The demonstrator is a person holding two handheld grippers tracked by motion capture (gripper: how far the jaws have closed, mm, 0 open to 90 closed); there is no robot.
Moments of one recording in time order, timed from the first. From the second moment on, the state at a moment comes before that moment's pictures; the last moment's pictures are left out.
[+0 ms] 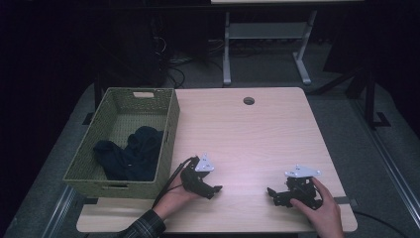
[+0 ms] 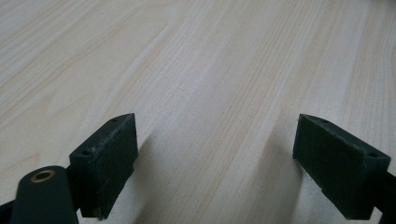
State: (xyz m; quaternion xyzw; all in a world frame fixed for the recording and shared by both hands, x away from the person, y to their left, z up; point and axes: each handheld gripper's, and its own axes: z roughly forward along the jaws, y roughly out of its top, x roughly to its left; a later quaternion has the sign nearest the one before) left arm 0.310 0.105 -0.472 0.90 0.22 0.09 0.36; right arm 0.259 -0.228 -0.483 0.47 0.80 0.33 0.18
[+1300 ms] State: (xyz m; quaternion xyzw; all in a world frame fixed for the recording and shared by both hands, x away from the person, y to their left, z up) left arm 0.314 0.116 -0.446 0.89 0.23 0.09 0.39; right arm 0.259 -0.228 -0.483 0.47 0.80 0.33 0.18
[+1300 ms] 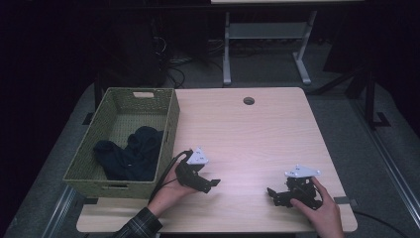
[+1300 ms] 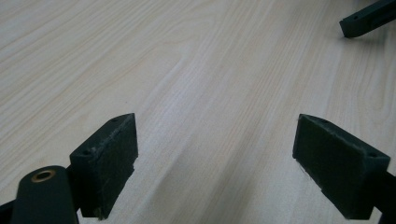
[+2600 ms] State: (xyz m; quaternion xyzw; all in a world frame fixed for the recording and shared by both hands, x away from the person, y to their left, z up) left arm 0.316 0.118 -0.419 0.88 0.24 0.08 0.40; right arm 0.259 -0.228 -0.483 0.46 0.80 0.33 0.18
